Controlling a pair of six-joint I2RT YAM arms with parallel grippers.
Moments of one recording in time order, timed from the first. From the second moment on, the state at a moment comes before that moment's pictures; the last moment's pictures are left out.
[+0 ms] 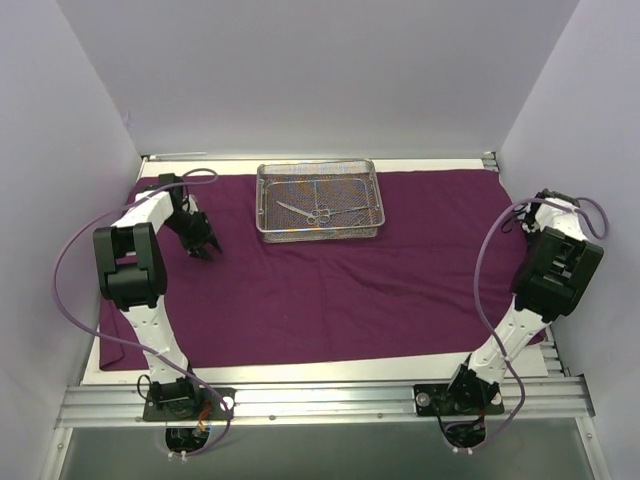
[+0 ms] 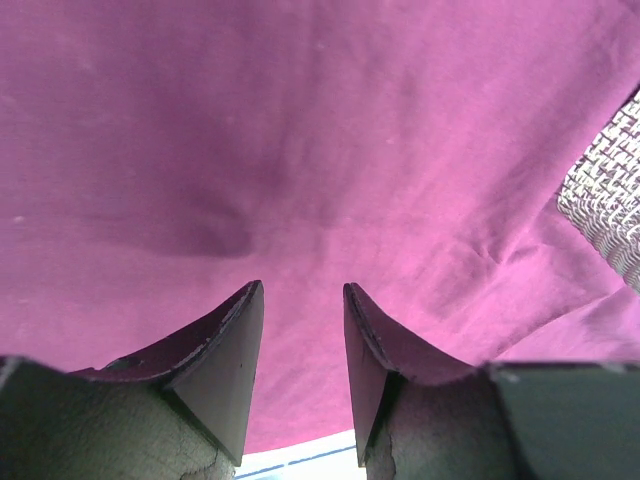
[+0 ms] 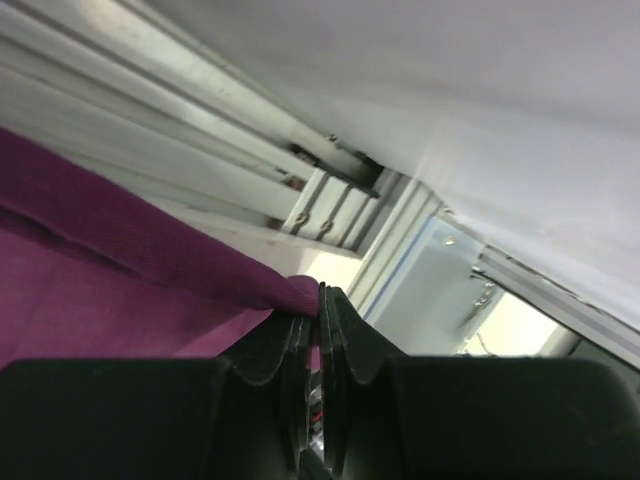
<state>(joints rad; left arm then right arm) 0.10 2.04 1.53 -0.92 0.29 -0.38 -0.51 1.97 1.46 -1.20 0.74 0.36</state>
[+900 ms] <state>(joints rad) 0.11 2.06 1.58 -0.98 0.23 -0.38 -0.31 2.04 1.51 -1.02 0.37 0.37</state>
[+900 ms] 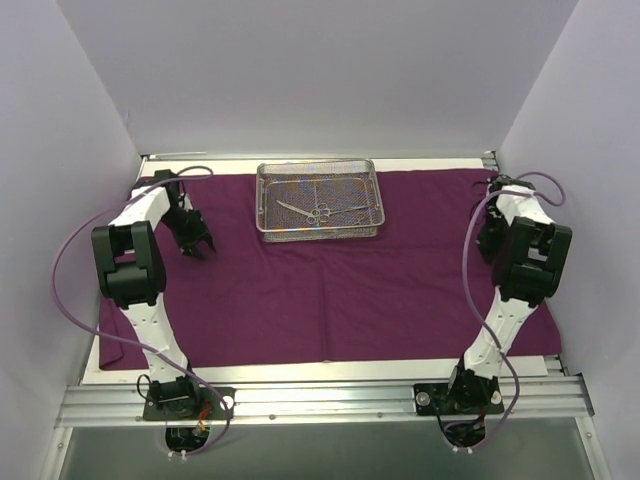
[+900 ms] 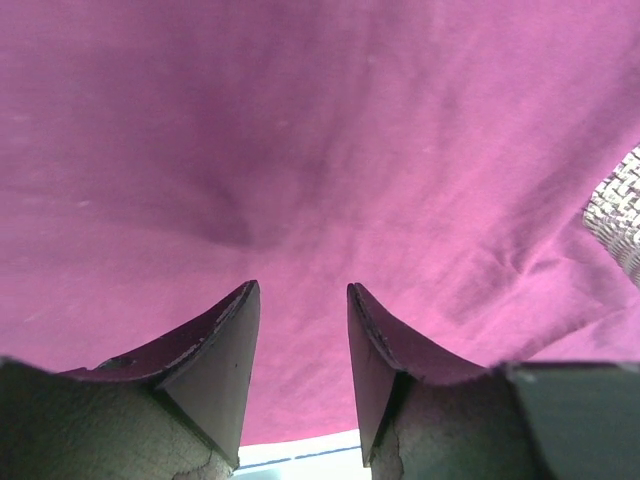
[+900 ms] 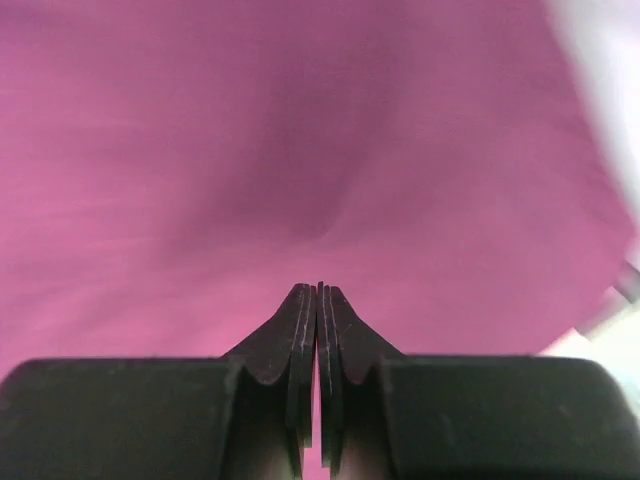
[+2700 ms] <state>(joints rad) 0.37 2.17 1.46 -1.22 -0.81 -0.31 -0.14 2.44 1.78 0.04 -0.44 0.69</state>
